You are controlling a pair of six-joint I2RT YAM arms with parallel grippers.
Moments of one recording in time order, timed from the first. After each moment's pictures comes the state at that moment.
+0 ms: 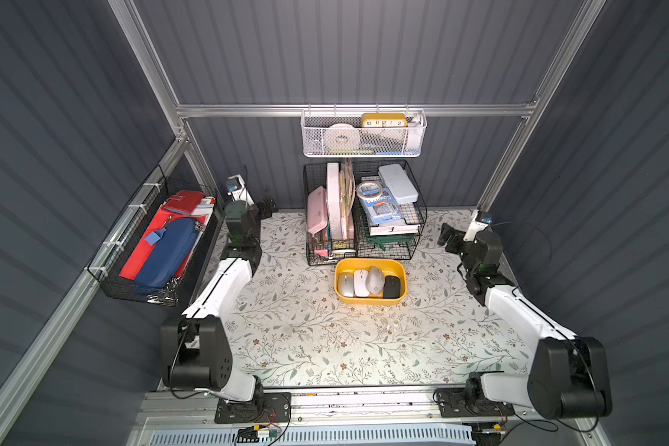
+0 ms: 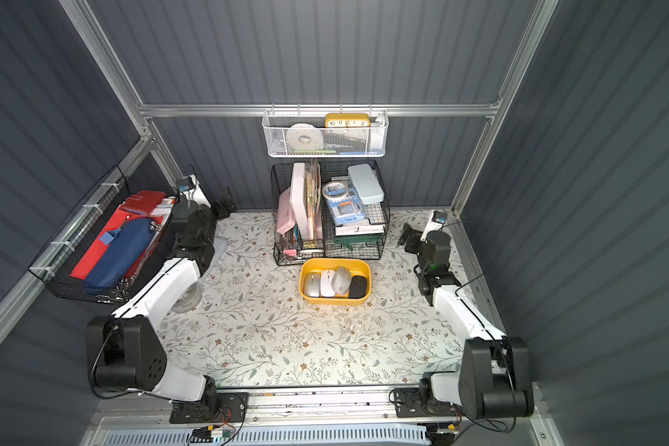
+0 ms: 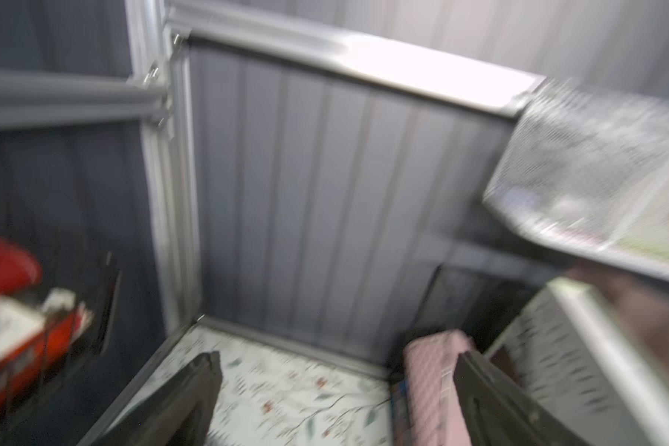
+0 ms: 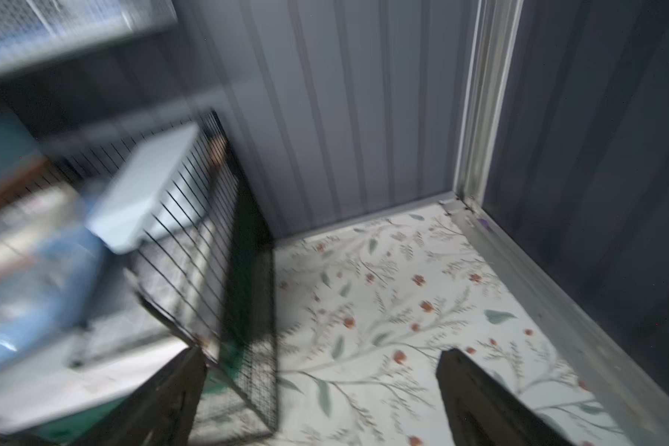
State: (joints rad) left arm -0.08 1.48 1.21 0.33 -0.08 -0.21; right arm 0.03 1.28 0.84 0.26 0.10 0.35
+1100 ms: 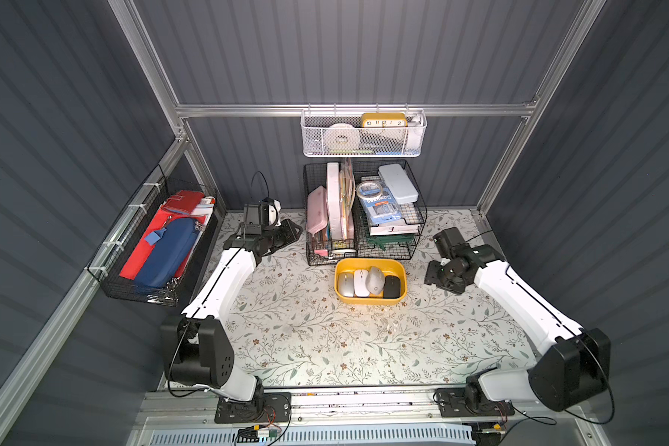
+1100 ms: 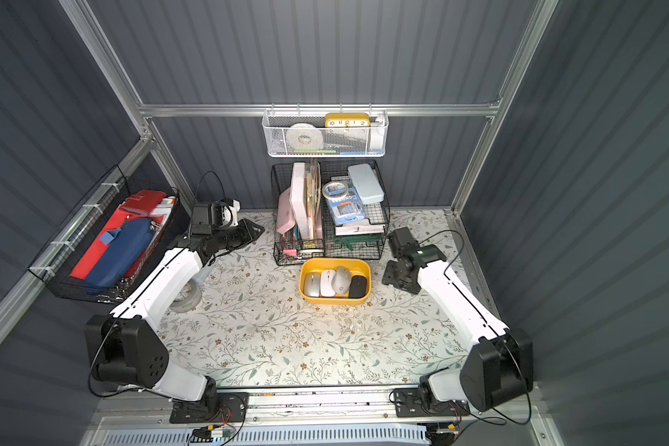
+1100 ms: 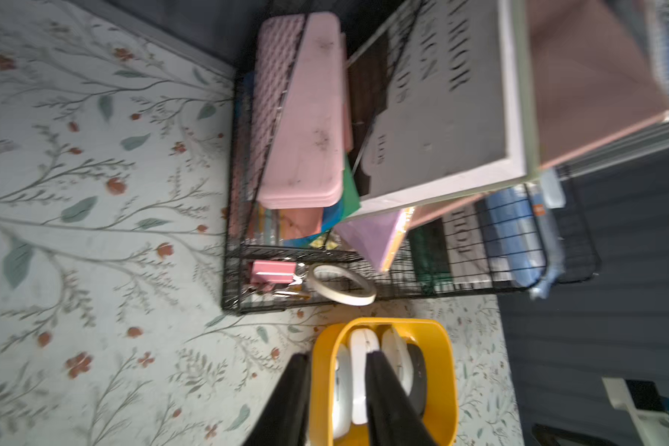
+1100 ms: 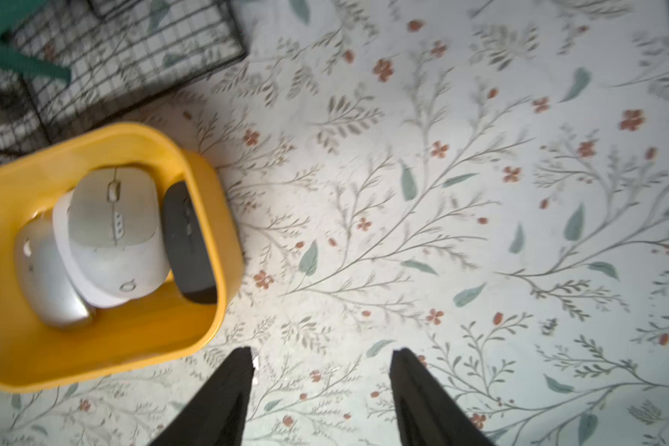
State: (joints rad) left arm -0.16 1.55 1.34 -0.48 0.35 -0.49; right arm 0.34 1.40 1.20 -1.05 0.09 0.63
